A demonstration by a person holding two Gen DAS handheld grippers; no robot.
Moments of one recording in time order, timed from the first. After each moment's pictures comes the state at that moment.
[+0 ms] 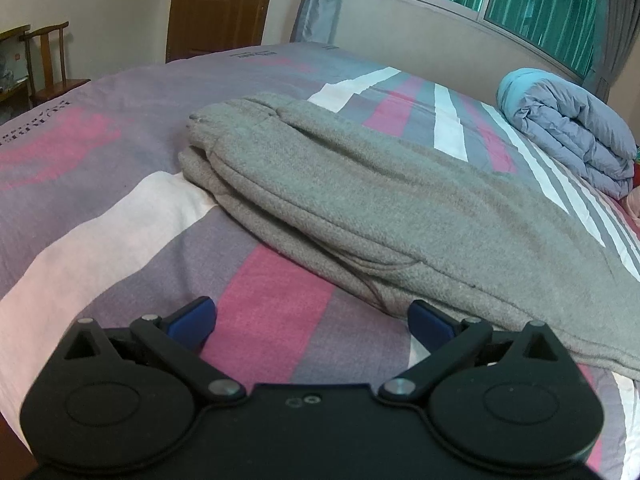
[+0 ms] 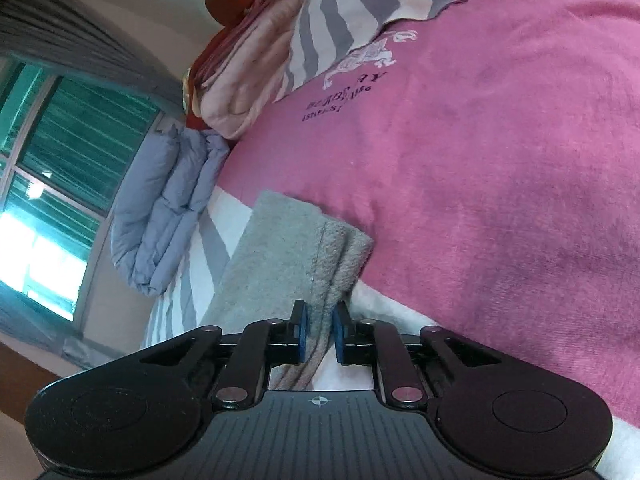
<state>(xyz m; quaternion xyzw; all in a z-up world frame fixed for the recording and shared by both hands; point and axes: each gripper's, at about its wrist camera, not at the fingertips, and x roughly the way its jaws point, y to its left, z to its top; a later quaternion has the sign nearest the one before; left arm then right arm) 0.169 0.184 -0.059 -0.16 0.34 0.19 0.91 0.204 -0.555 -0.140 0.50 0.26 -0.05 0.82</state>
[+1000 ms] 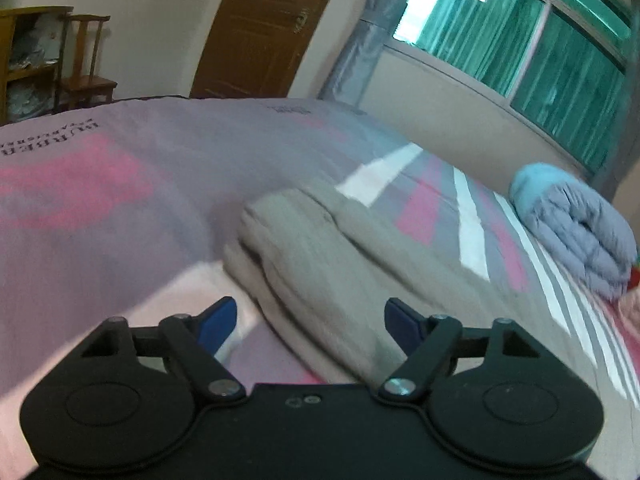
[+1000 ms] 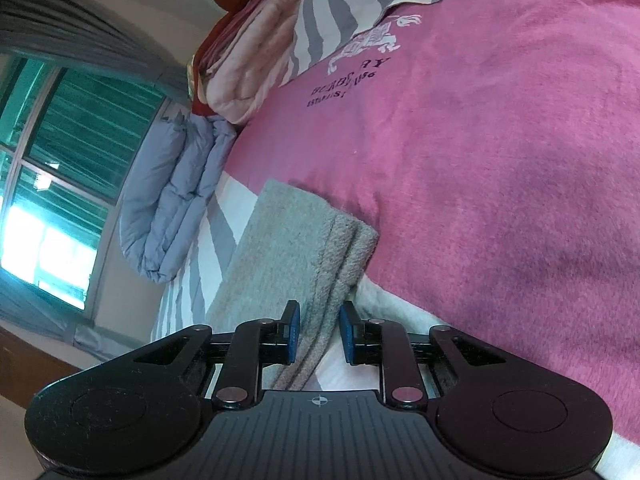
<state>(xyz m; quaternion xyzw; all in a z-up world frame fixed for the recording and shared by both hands) 0.176 0.259 -0.039 -0.24 0.24 0.22 0.92 0.211 -0.567 -0.138 0.51 0.27 -0.03 0.81</state>
